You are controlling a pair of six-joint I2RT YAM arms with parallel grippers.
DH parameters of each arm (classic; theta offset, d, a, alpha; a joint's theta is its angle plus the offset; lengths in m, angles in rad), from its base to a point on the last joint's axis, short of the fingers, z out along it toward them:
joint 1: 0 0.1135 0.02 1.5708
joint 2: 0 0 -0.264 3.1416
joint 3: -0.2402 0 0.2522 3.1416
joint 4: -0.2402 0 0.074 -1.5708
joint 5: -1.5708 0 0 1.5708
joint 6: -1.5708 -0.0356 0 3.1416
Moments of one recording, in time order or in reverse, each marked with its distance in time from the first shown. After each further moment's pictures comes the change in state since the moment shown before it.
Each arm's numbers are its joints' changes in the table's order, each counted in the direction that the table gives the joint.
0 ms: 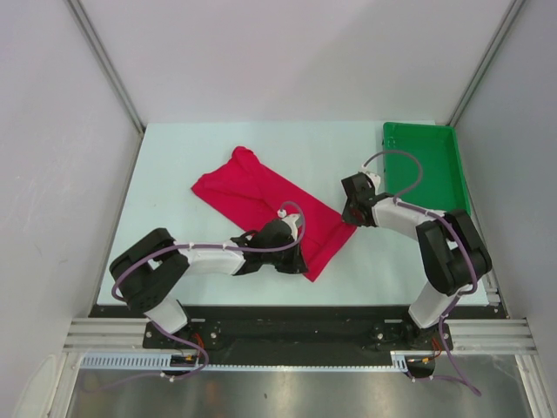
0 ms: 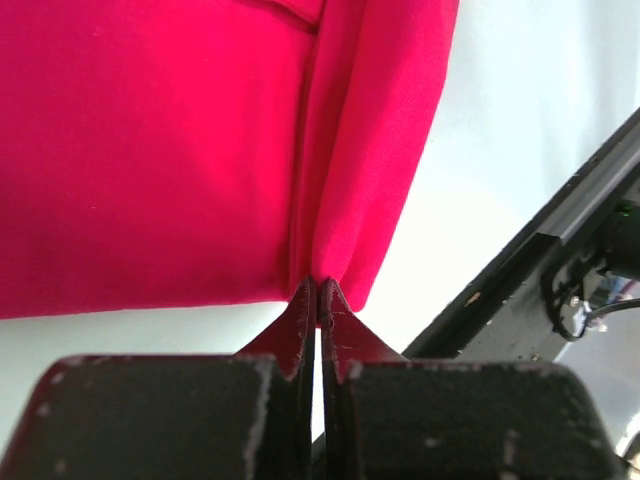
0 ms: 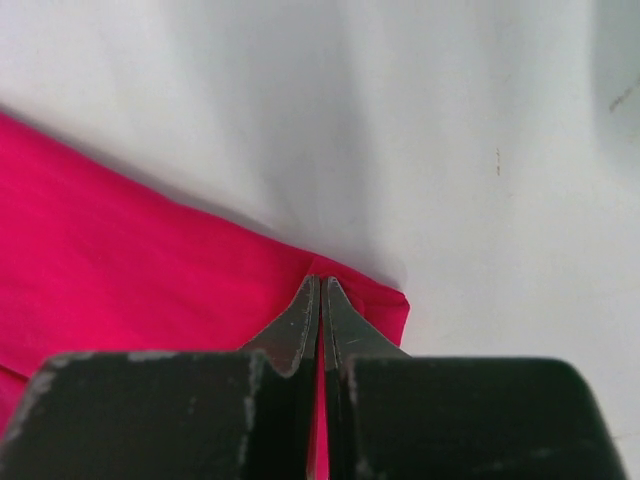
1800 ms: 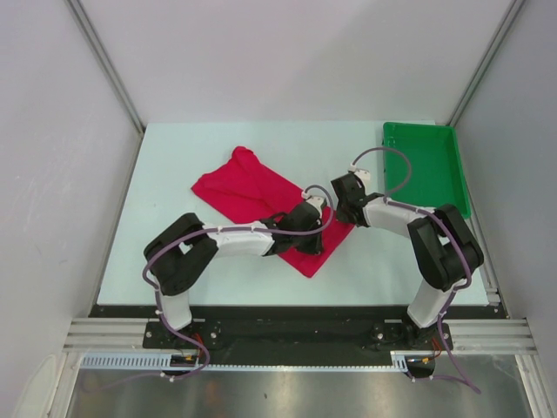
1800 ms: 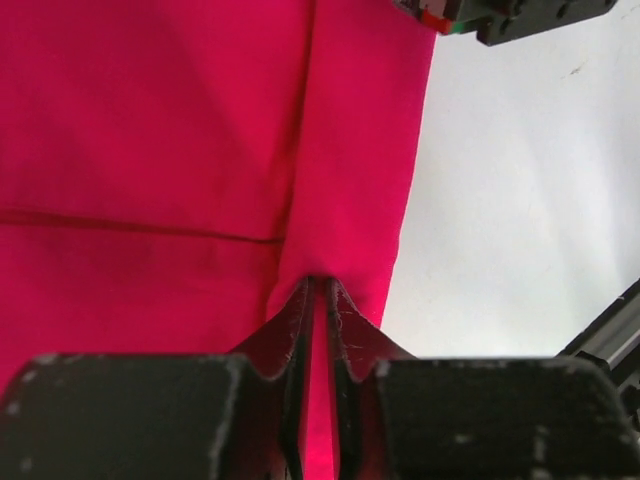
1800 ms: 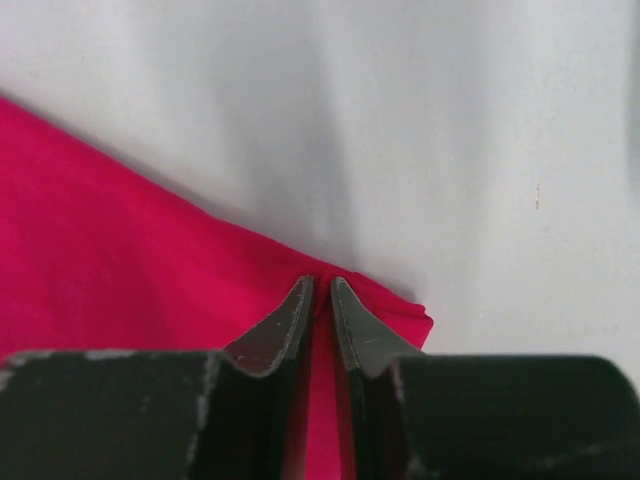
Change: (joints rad) left arm -0.026 -0.229 -0.360 -0.163 0.185 -0.130; right arm 0.063 -0.060 -0.036 0.051 -0.088 0.045
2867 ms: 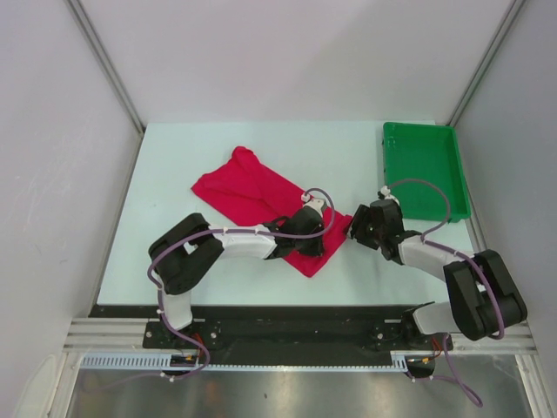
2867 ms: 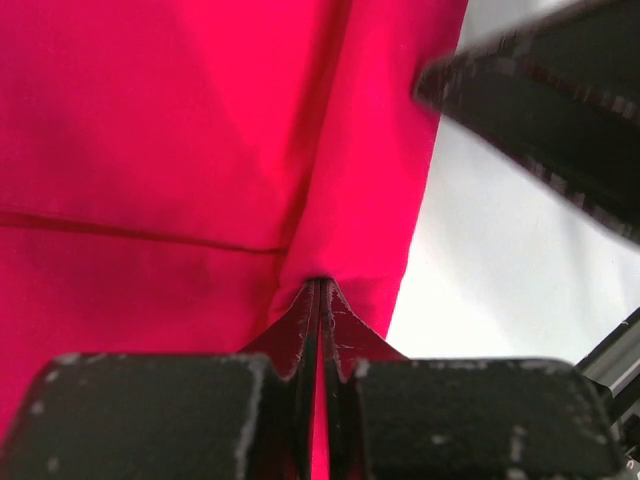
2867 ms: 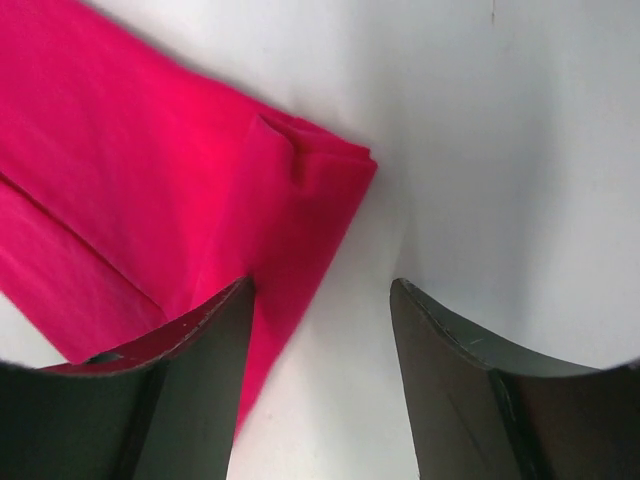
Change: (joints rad) left arm -0.019 -0.032 0.019 0.064 0.045 0.048; right arm -0.139 0.383 0.465 0.263 0.352 -0.089
